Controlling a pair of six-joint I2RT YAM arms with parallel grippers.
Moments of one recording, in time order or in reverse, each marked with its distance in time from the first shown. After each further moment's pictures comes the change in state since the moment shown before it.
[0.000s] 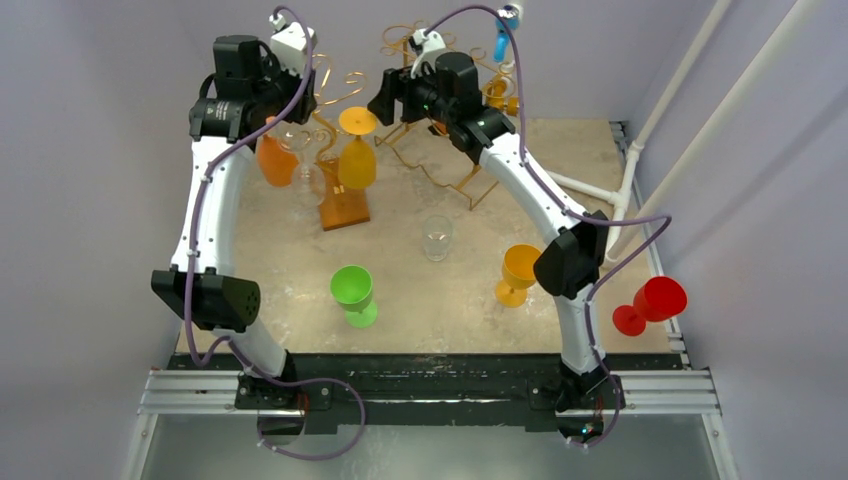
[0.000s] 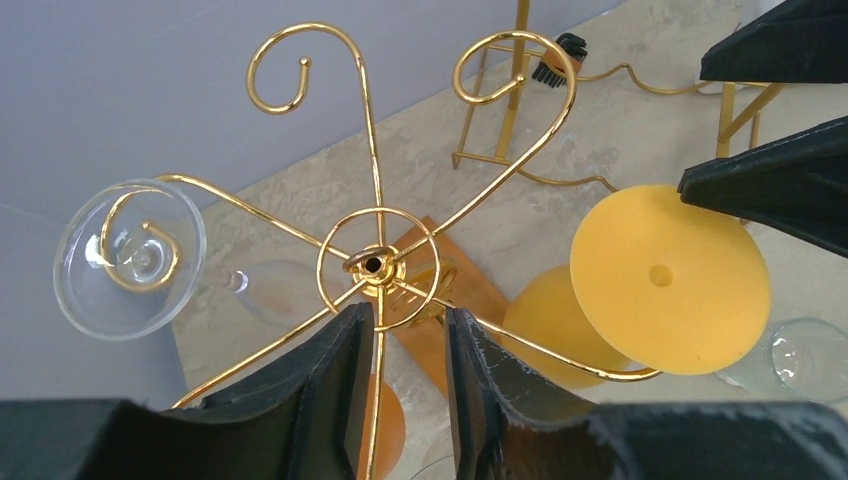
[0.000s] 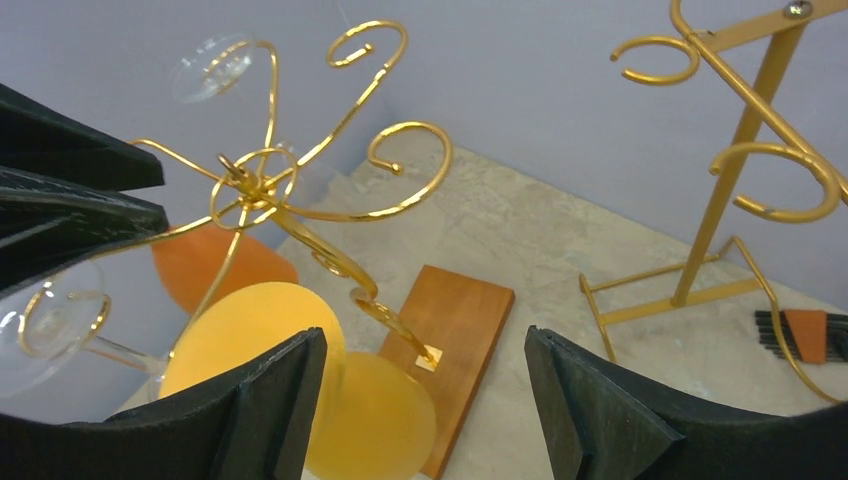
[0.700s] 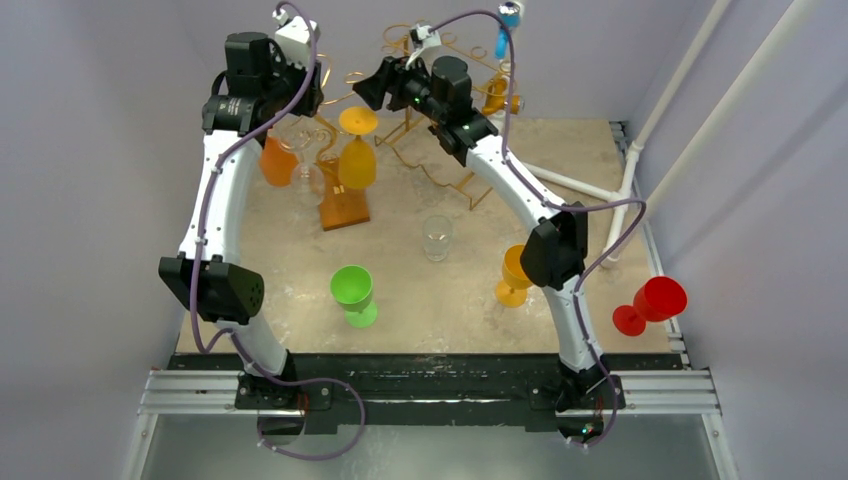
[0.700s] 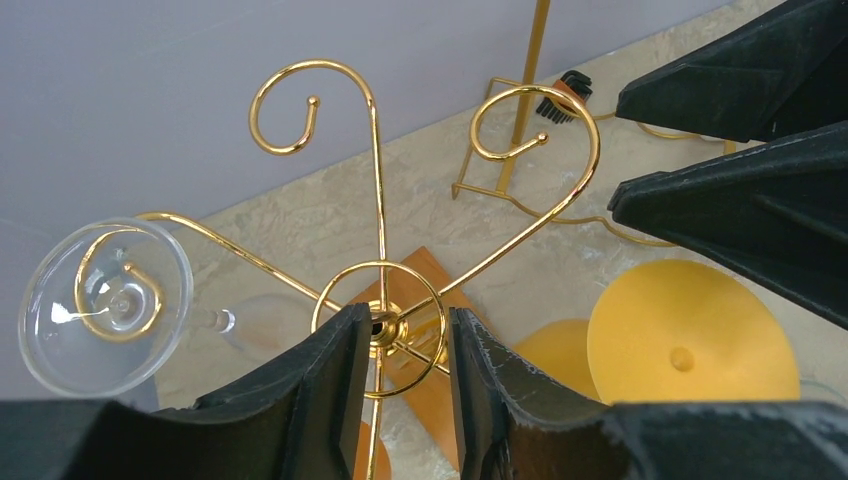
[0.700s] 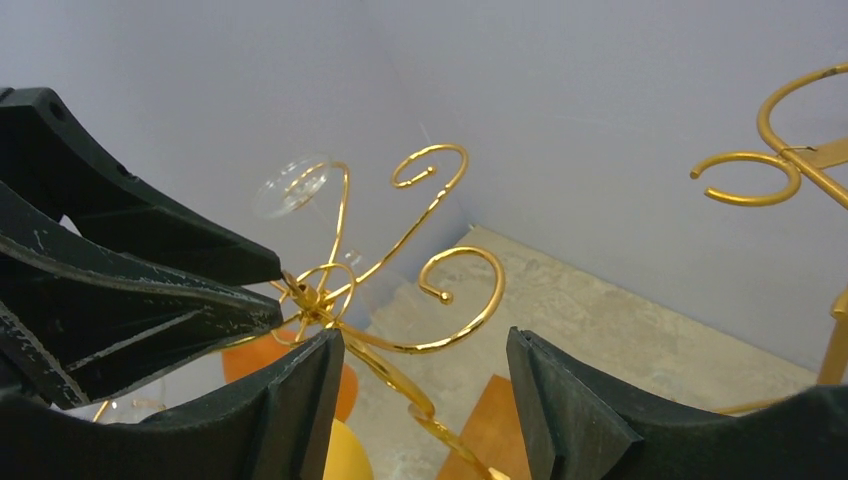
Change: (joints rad) left arm -0.017 0.057 0.007 0.098 -0.026 -0.077; right arm -0.010 0.124 0.035 0.341 -0.085 0.166
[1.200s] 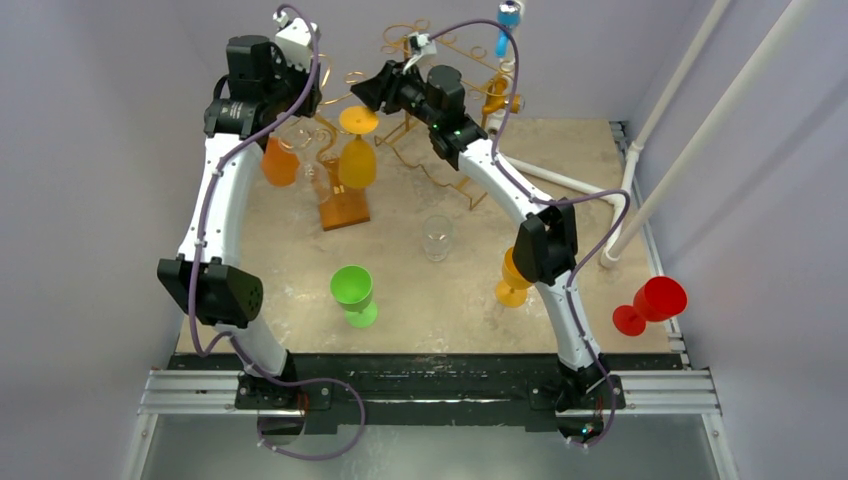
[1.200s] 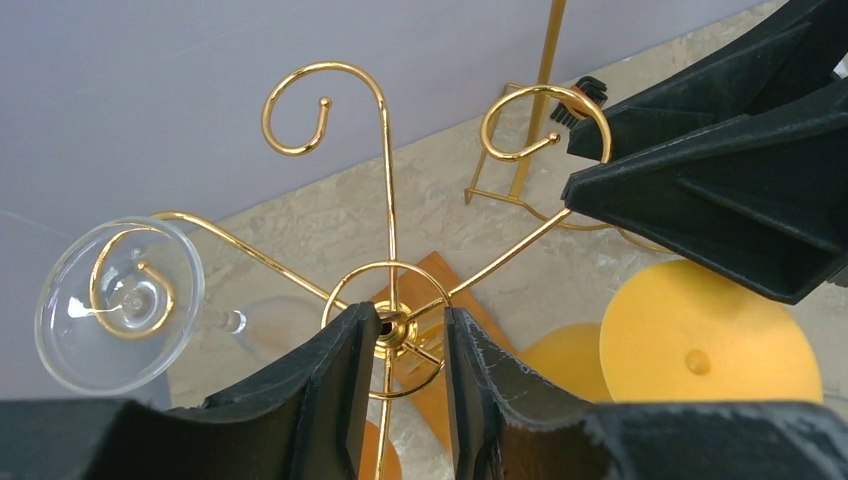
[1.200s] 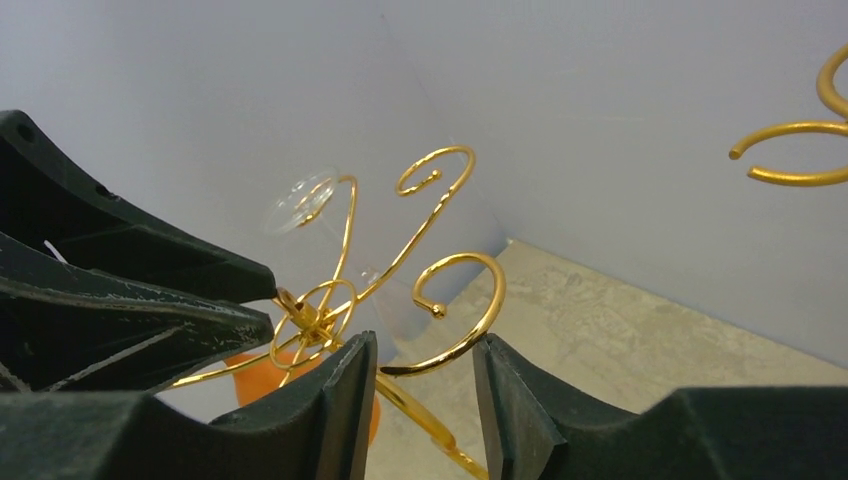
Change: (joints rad) left arm -0.005 -0.017 -0.045 0.046 -0.034 0.005; right arm -0.003 0.093 0.009 0.158 -0.038 0.129
